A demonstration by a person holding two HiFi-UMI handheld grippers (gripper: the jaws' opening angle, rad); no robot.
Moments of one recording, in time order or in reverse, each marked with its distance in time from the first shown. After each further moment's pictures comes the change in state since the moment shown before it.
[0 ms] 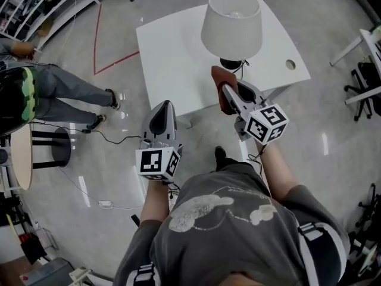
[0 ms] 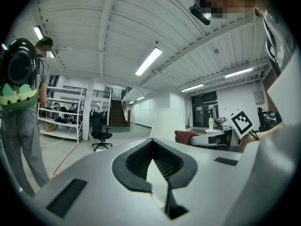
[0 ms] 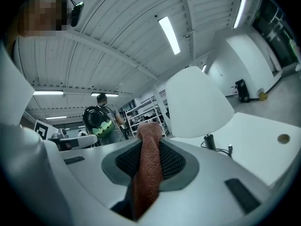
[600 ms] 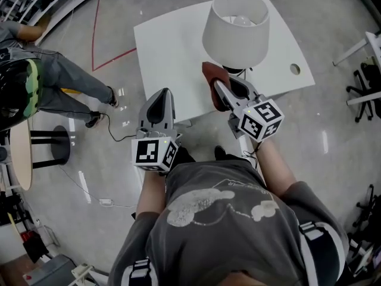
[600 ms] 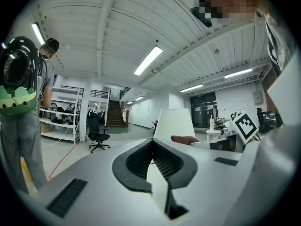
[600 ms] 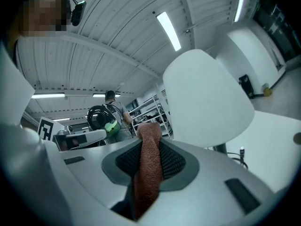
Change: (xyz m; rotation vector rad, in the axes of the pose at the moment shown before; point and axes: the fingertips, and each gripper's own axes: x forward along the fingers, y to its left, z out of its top) left arm 0.056 0.034 0.011 -0.004 -0.002 -0.020; right arm 0.060 0.001 0.006 0.013 0.012 0.043
